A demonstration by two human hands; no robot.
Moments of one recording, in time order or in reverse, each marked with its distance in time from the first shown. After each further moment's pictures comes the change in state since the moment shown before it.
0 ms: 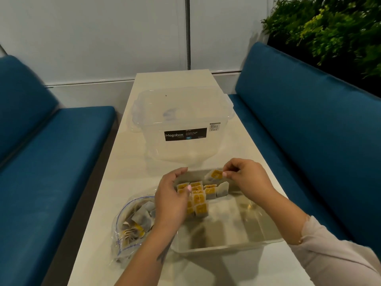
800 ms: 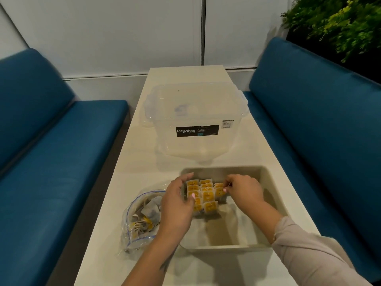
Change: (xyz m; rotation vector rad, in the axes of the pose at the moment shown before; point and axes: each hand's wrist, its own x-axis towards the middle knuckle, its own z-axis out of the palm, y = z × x) left_hand -0.014 -0.022 -0.006 0.041 -0.042 -0.001; right_hand 0.017 0.025 0.057 -0.567 -0.156 0.008
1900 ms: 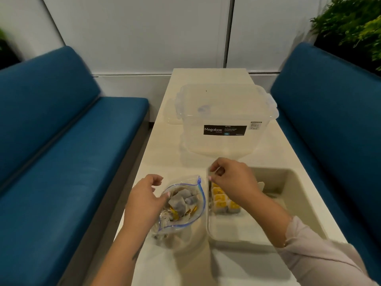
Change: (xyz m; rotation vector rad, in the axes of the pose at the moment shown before) left_hand -0.006 -0.034 -0.120 0.365 0.160 -0.171; right_hand -0.030 -0.101 -0.029 0.381 0.082 -0.214
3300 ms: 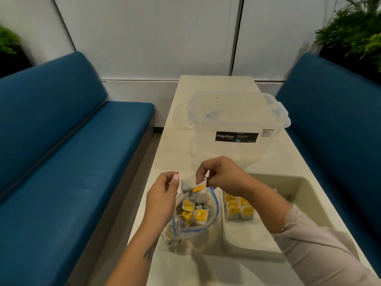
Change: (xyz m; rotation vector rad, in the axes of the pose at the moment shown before) left_hand 0.010 0.010 -0.007 -0.448 -0.007 -0.008; right_hand 0.018 -0.054 0.003 0.407 -0.368 -0.277
